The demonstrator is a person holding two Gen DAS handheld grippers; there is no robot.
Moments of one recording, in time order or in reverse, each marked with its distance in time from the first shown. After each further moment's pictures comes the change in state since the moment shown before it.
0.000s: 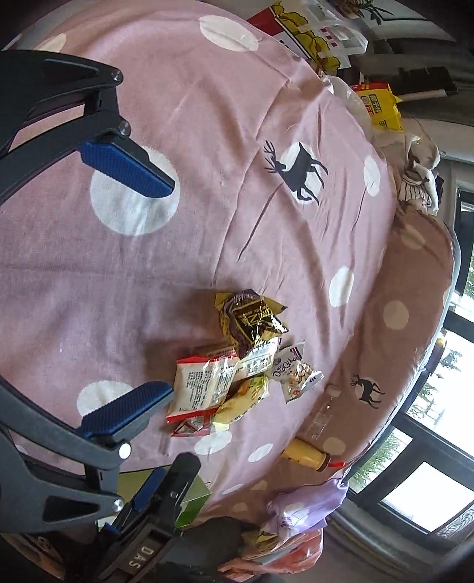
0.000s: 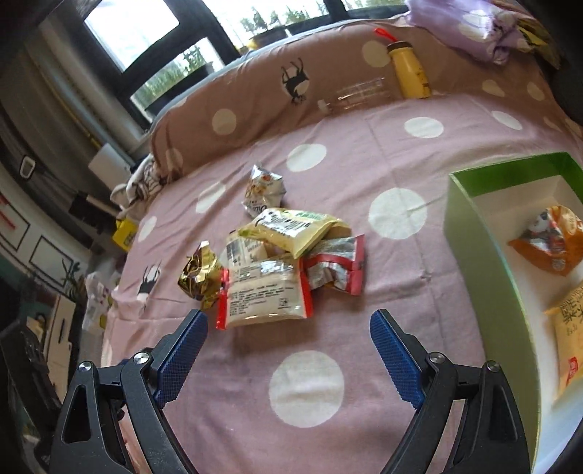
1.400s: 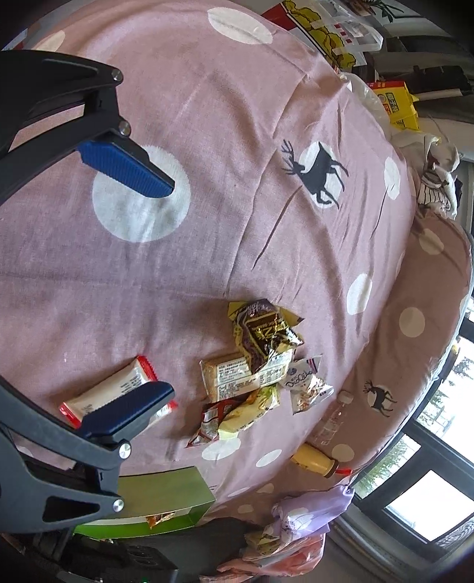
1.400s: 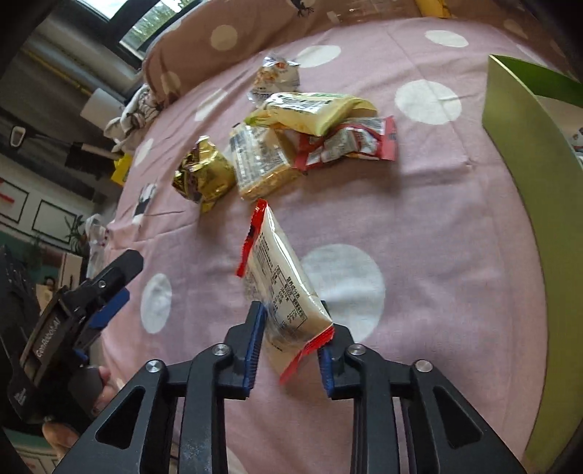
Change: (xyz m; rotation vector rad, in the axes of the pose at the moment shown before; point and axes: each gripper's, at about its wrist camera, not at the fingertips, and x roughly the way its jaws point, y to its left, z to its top) left arm 0.009 0.007 -0.001 -0.004 0.077 -0.030; right arm 0.021 -0.009 -0.045 0.044 0.218 -0.024
